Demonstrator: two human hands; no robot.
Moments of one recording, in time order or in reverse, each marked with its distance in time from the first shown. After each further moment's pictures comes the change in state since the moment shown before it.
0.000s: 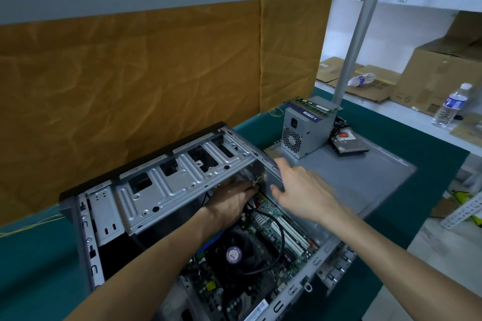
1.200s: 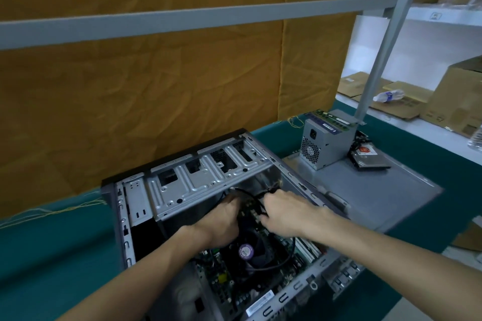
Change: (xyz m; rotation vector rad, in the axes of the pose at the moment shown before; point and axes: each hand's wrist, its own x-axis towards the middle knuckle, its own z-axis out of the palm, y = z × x) left_hand -0.072 -0.001 -0.048 -0.827 -0.227 -0.429; right_hand -0.001 -0.052 0.001 -0.069 -0.456 -0.137
